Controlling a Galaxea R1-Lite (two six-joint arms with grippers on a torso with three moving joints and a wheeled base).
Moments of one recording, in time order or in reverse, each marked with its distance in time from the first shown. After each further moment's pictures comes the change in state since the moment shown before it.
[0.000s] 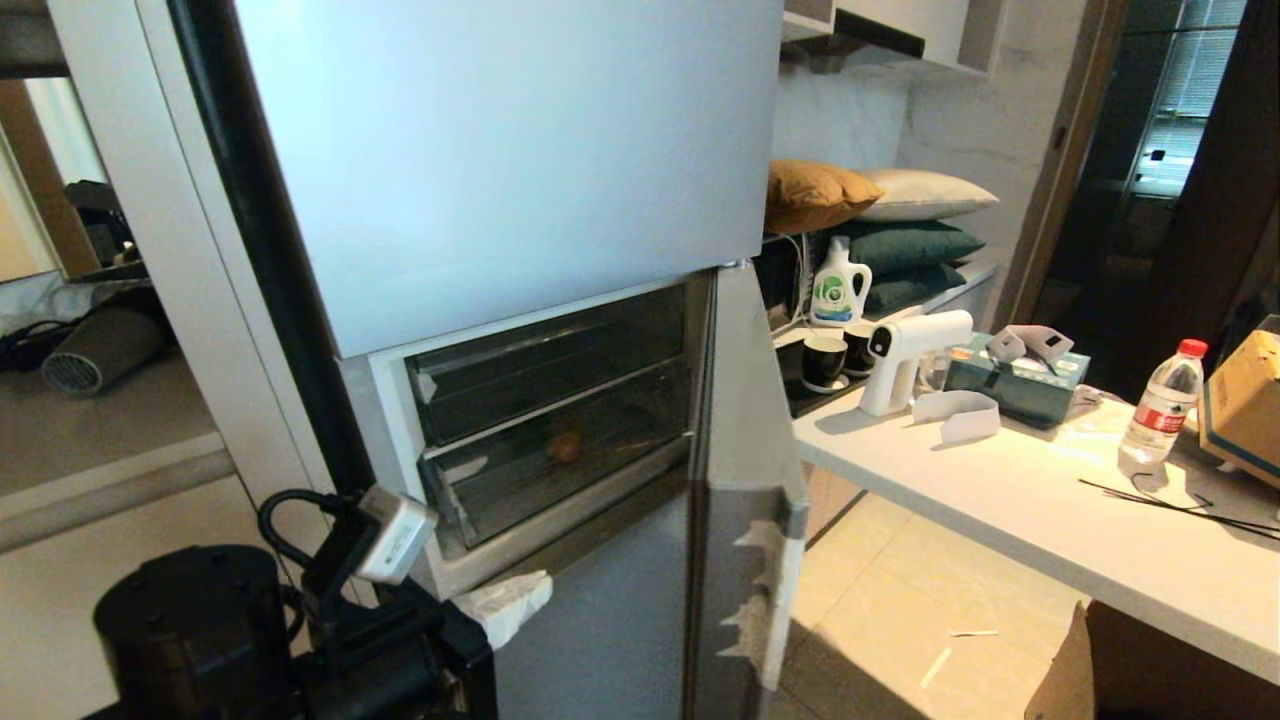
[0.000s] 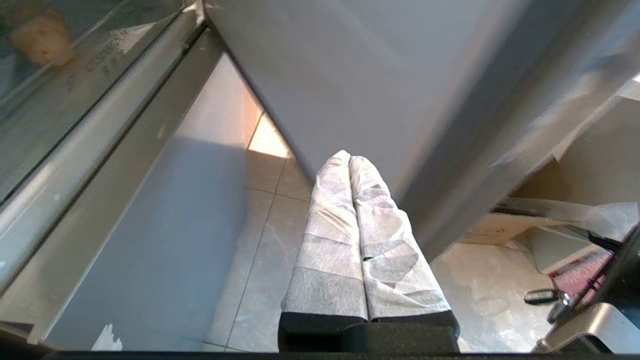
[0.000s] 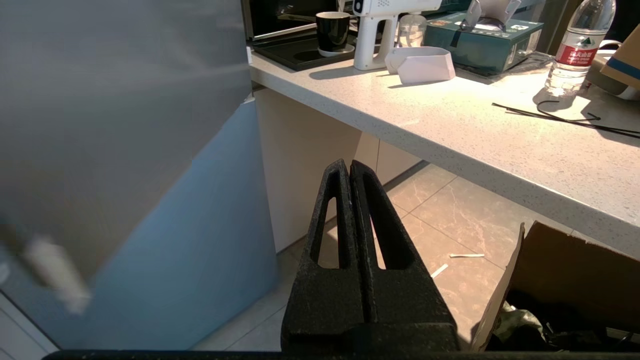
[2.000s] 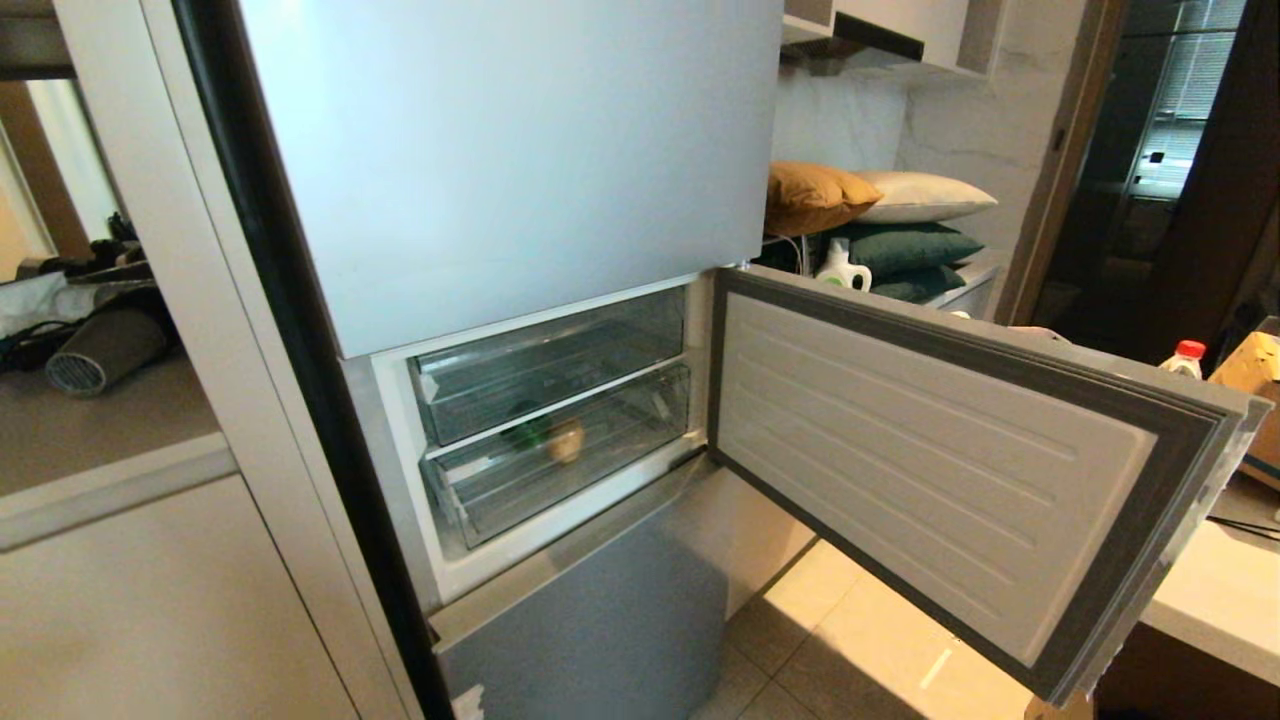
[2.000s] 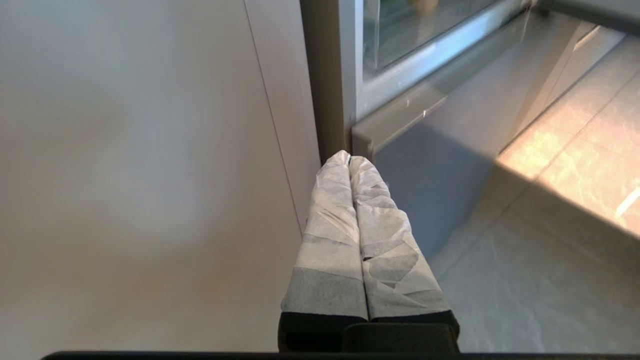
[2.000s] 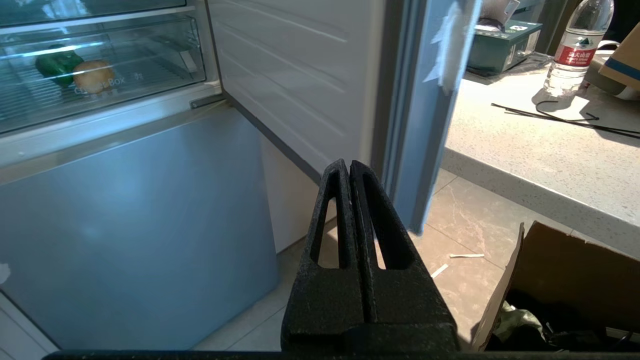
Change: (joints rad) left arm 0.517 -1.322 0.165 1.122 0.280 0.176; right arm -0.001 0.000 0.000 0.000 -0.001 0.001
